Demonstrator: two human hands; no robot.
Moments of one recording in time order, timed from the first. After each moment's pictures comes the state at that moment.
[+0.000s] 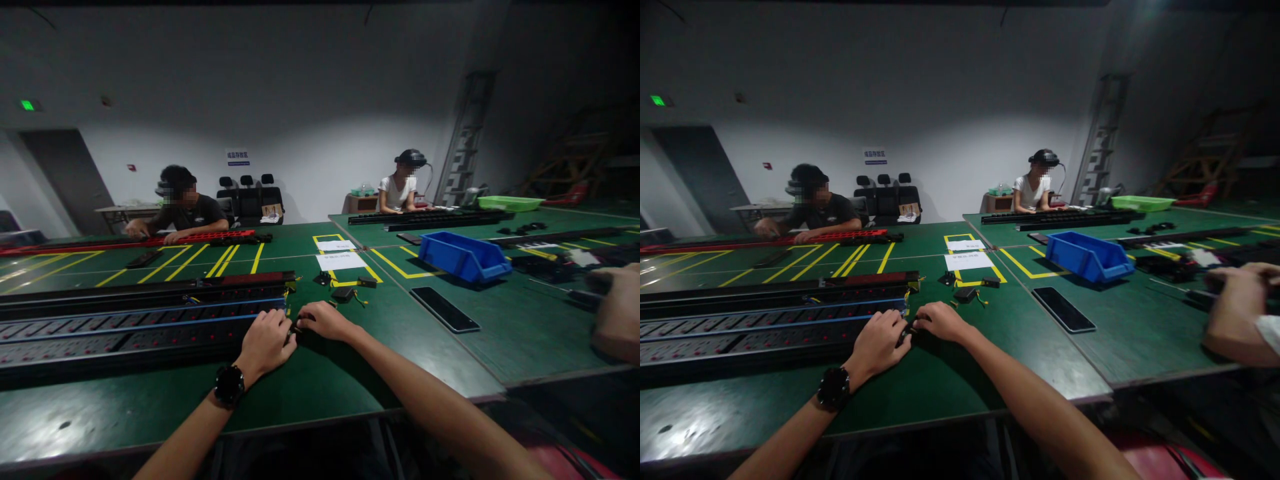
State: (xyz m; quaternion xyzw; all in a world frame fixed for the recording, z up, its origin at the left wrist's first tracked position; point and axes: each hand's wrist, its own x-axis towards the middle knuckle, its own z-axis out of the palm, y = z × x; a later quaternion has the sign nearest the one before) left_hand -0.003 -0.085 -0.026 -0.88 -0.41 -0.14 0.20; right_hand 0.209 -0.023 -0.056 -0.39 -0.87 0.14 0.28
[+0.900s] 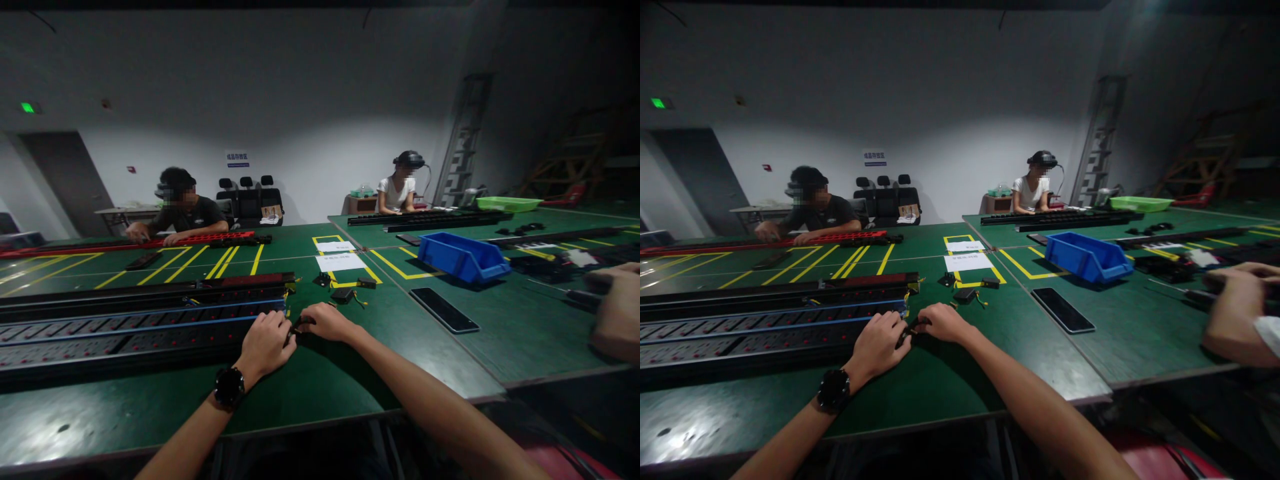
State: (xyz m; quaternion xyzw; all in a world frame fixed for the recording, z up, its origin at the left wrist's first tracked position) left_hand -0.004 -0.084 -0.027 -0.88 -0.41 -0.15 0.20; right_hand 0.211 -0.029 -0.048 -0.41 -0.88 0.09 0.21
